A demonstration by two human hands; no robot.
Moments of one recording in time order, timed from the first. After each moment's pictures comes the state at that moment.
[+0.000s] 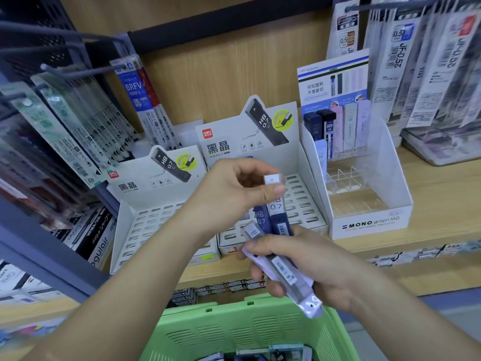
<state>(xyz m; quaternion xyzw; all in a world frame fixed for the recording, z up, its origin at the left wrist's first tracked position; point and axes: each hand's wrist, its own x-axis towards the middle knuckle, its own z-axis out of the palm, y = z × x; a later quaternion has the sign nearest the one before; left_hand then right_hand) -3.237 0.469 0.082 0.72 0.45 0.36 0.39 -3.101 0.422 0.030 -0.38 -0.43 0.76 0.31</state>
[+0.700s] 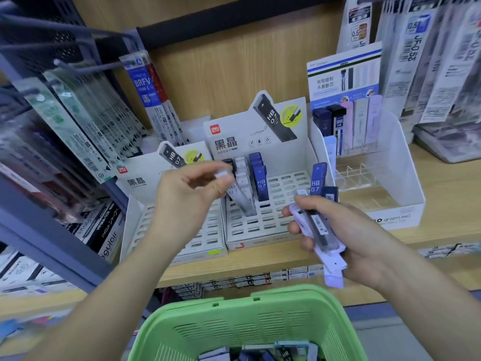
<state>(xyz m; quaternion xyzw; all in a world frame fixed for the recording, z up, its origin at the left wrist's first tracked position) -3.287 0.469 0.063 0.62 0.52 0.51 0.27 -3.077 0.443 0.021 -0.43 -0.31 0.72 0.44</state>
